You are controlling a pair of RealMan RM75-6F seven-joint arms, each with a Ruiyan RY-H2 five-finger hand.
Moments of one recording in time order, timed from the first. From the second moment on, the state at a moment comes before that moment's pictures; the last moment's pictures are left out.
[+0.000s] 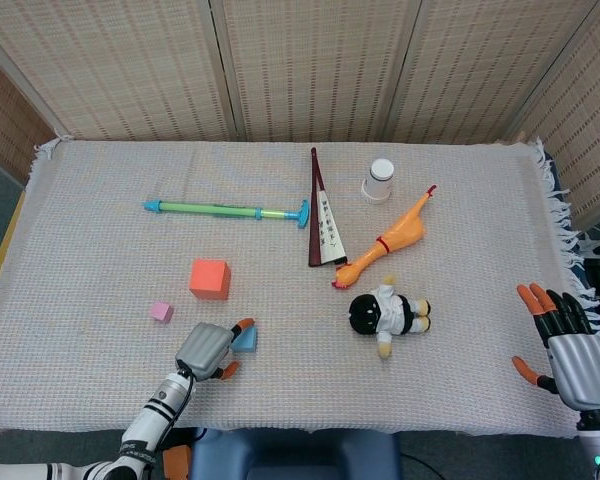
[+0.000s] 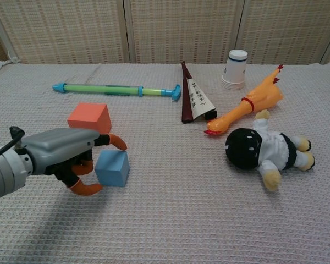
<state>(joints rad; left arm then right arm) -0.58 -1.59 -0.13 -1.80 0.98 1.03 0.72 0.05 -1.06 0.01 -1.68 -1.57 1.50 -0.05</state>
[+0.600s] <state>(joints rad) -0.62 -1.69 -0.13 -1.66 1.01 1.11 0.68 0.05 -1.05 0.01 -1.69 -1.57 1.49 -0.05</state>
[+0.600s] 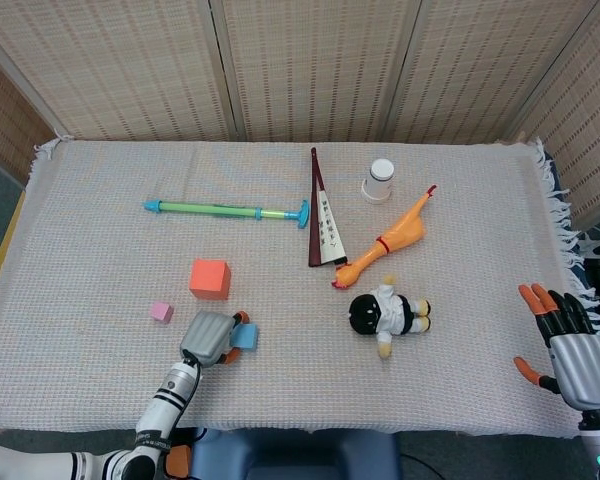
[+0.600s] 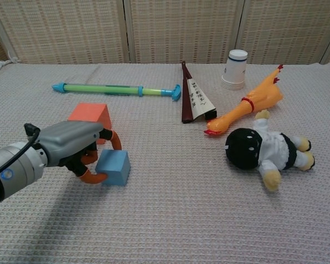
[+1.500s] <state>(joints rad) -0.62 -1.28 -0.21 -1.78 1.10 1.07 0.38 0.05 -1.05 0.02 -1.70 -1.55 1.48 -0.07</state>
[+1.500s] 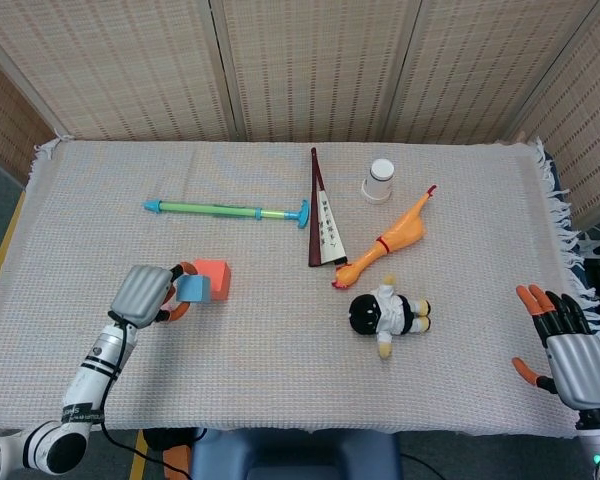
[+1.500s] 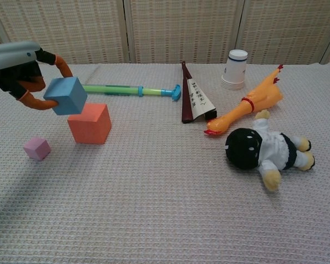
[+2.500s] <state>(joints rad) -0.76 -1.39 -0.22 -1.53 1.02 0.94 0.33 0.05 -1.05 0.02 -1.70 -1.51 1.45 -0.10</state>
